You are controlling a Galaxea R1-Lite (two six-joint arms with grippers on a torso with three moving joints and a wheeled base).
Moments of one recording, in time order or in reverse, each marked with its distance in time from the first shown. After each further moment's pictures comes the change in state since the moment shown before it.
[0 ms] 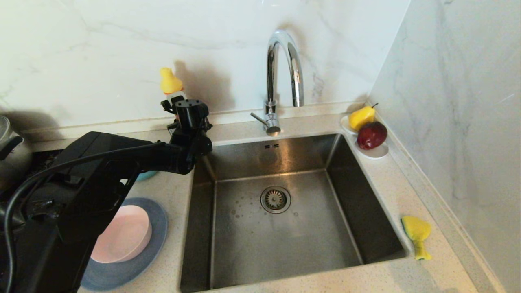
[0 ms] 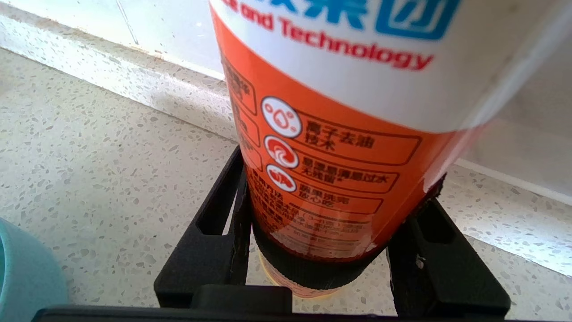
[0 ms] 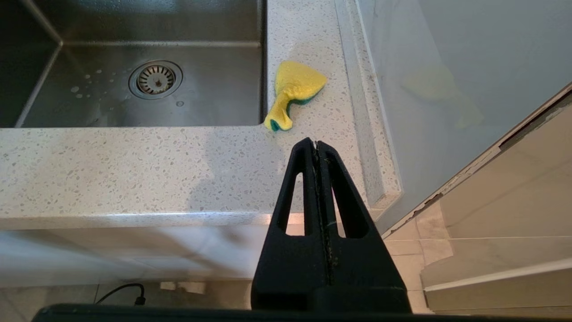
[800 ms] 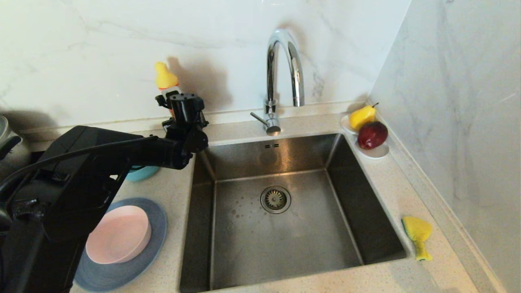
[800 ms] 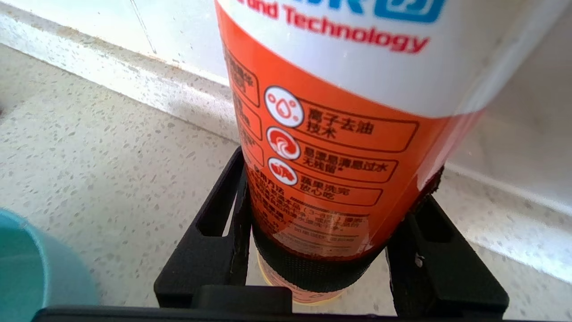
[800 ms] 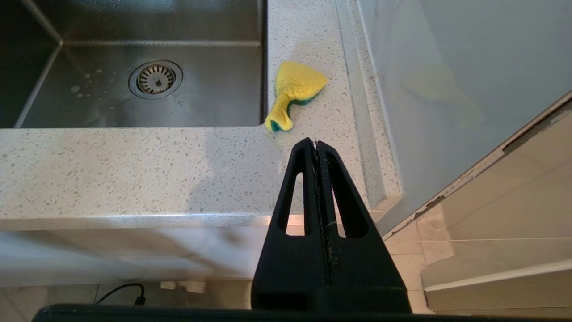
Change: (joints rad) left arm -0.002 -0.056 0.009 0.046 0.004 0.001; right arm 0.000 0.000 0.000 0.000 0.001 0.001
